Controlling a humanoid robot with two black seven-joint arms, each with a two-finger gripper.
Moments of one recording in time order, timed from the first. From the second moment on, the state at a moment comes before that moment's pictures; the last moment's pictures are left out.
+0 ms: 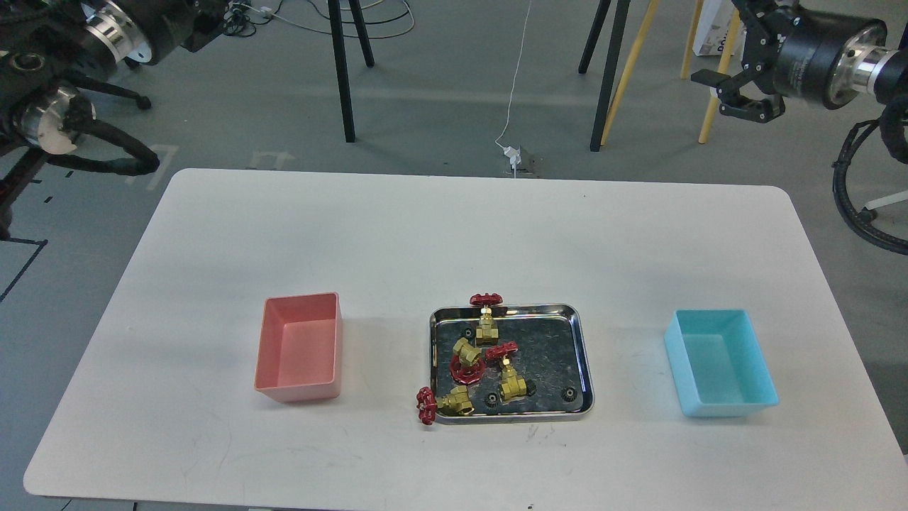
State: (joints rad) left arm -1.15 0.64 -0.46 -0.97 0.43 -0.17 -0.18; right arm 1.33 -0.84 0.16 1.12 0.03 0.22 -0.14
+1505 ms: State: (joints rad) left arm -0.83 0.30 -0.32 -0.98 1.79 0.20 -0.49; right arm 1.37 -0.79 0.19 1.05 -0.08 0.23 -0.14
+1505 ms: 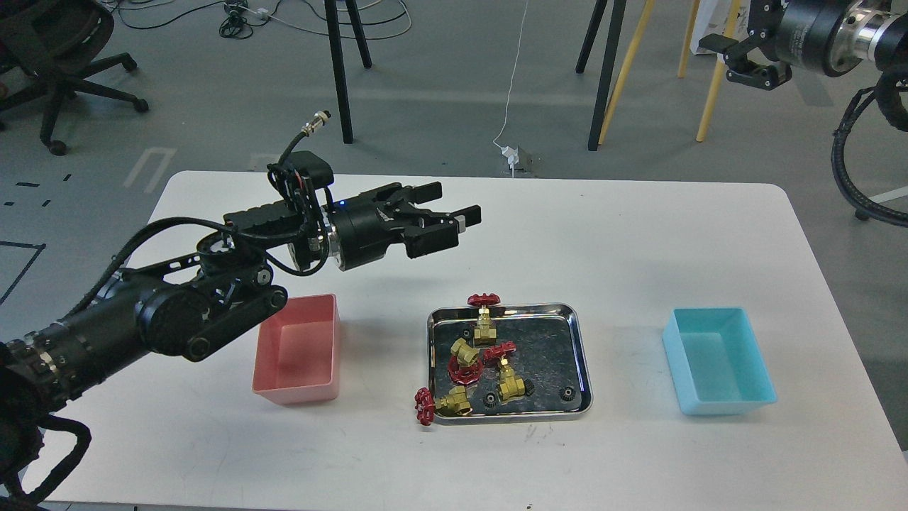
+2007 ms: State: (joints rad) left arm -0.64 0.02 -0.10 -0.57 1.99 0.49 -0.49; right arm 1.37 -0.78 0.19 1.03 -0.19 0.23 -0.14
